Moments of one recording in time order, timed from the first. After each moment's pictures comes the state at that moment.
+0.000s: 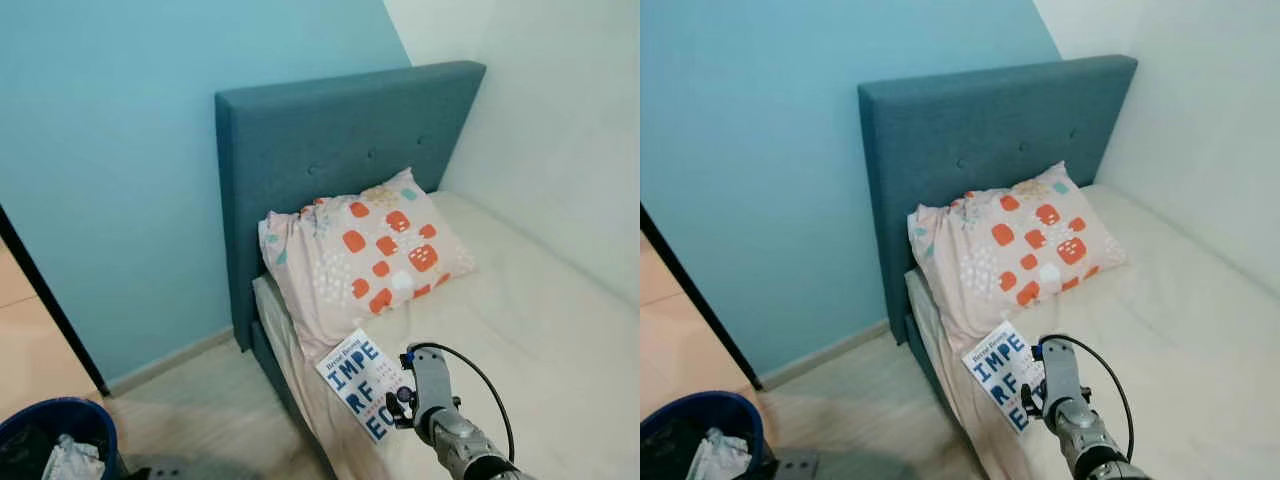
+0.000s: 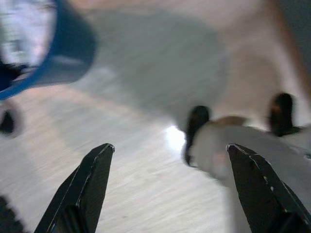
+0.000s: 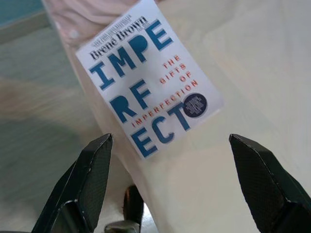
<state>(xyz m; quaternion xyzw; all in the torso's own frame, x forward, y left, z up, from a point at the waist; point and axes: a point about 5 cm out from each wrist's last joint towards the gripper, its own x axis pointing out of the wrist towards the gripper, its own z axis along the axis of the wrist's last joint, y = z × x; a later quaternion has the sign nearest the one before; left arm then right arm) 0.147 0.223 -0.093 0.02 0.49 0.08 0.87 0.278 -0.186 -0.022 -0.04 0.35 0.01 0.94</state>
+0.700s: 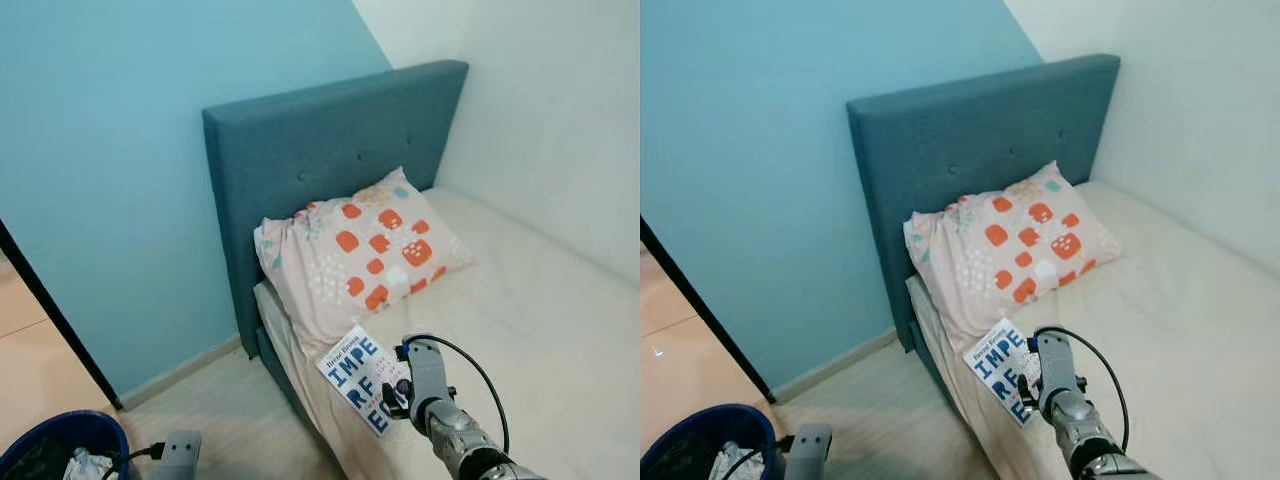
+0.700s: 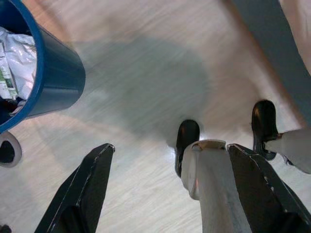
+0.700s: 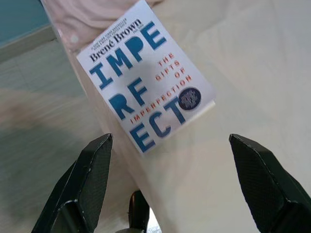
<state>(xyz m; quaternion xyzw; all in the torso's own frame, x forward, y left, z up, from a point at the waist) 0.179 0.184 -0.087 0.01 0.47 0.01 0.88 0.286 -0.184 -0.016 -0.06 0.33 0.01 0.94</state>
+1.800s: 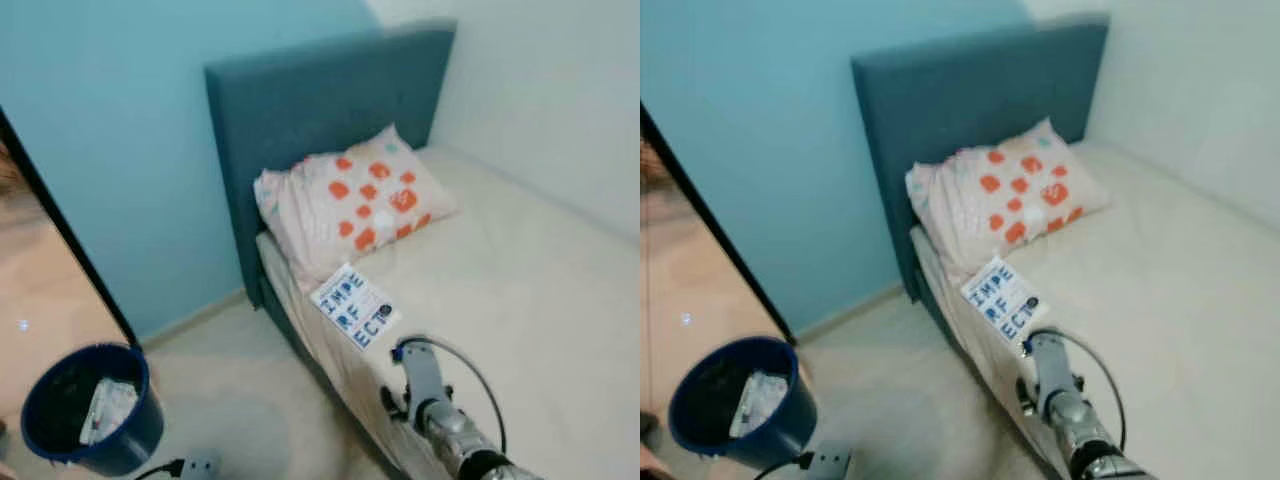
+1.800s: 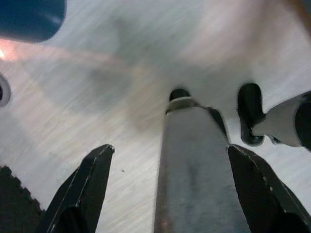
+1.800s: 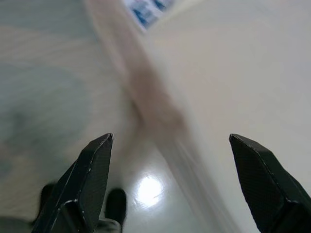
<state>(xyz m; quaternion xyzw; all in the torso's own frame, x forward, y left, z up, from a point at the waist) 0.165 0.152 -0.096 0.01 0.49 -0.02 0.87 0.282 -0.188 -0.019 -0.09 0.34 0.02 0.94</state>
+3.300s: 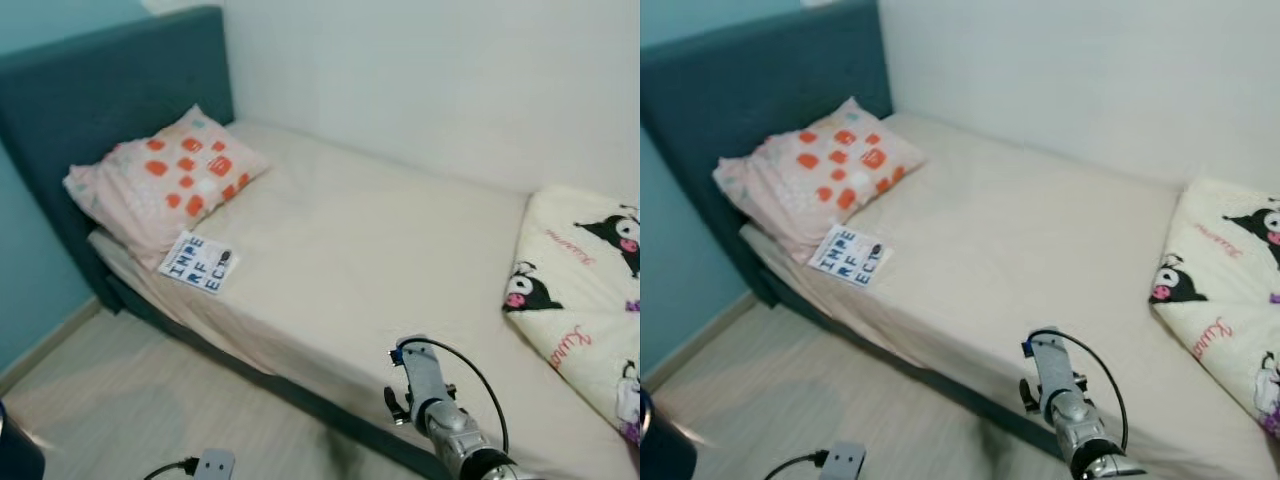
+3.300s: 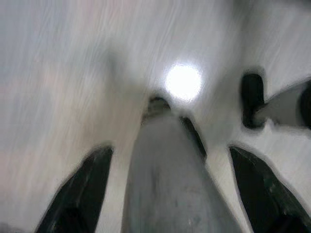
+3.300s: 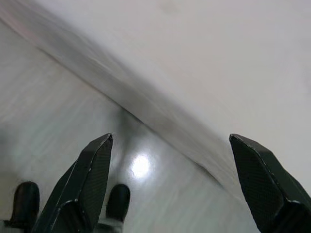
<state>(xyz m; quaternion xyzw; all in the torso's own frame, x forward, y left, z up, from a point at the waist) 0.161 0.146 -0.097 0.03 0.50 -0.06 0.86 0.282 -0.188 -0.019 -0.11 0.34 0.02 0.93</state>
